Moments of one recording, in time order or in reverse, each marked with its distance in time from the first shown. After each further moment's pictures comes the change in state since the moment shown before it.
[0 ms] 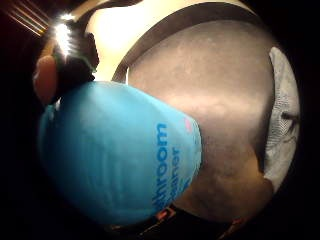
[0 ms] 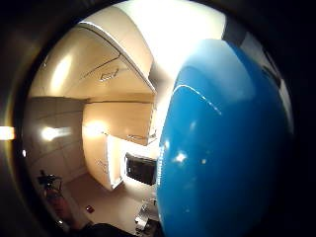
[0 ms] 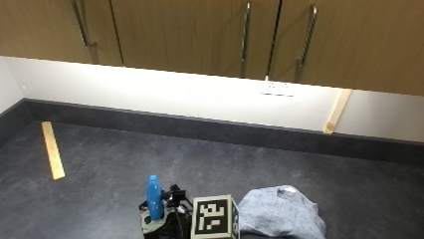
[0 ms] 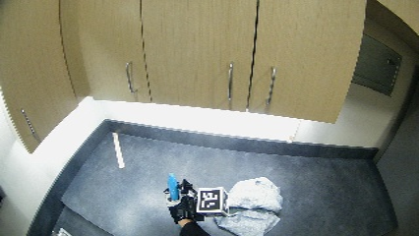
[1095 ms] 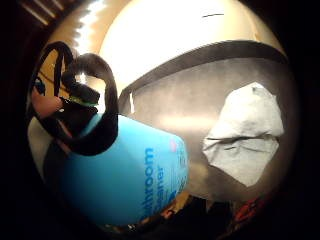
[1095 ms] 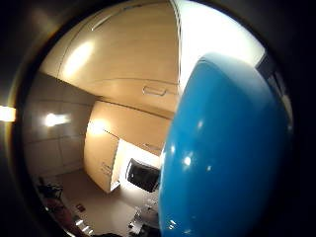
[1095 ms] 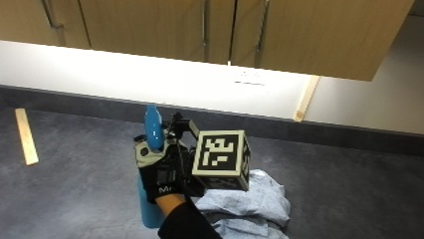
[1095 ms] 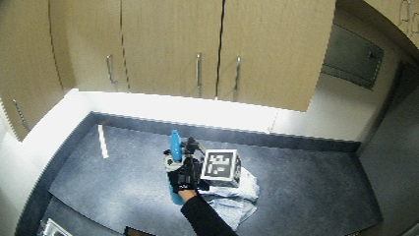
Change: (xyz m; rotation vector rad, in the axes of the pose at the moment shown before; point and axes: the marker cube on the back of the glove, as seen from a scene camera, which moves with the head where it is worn) arm -0.138 -0.075 -0.054 0.156 -0.004 -0.113
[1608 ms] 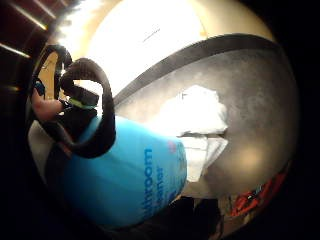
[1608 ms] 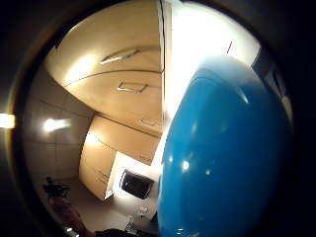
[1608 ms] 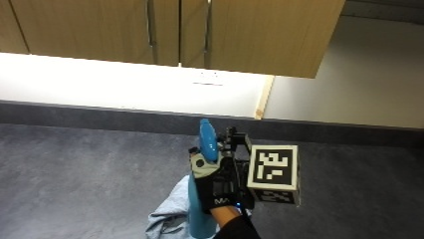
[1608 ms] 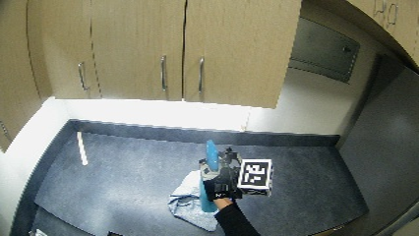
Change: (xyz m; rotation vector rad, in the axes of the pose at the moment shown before) arm 0.053 0.000 -0.086 0.046 0.050 0.068
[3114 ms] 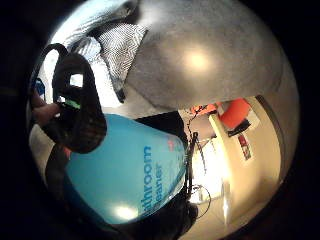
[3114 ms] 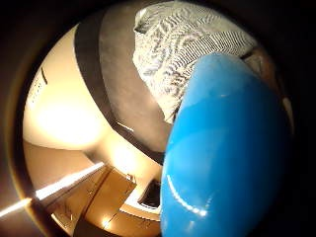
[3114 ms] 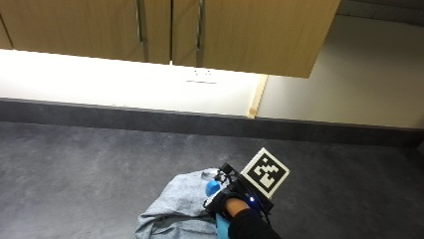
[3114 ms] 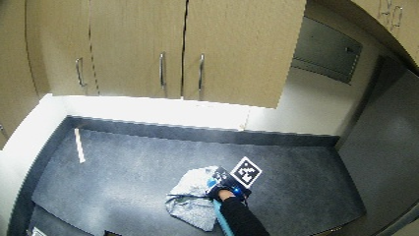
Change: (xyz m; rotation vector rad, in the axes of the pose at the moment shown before) arm 0.141 0.017 0.009 -0.779 0.592 0.924
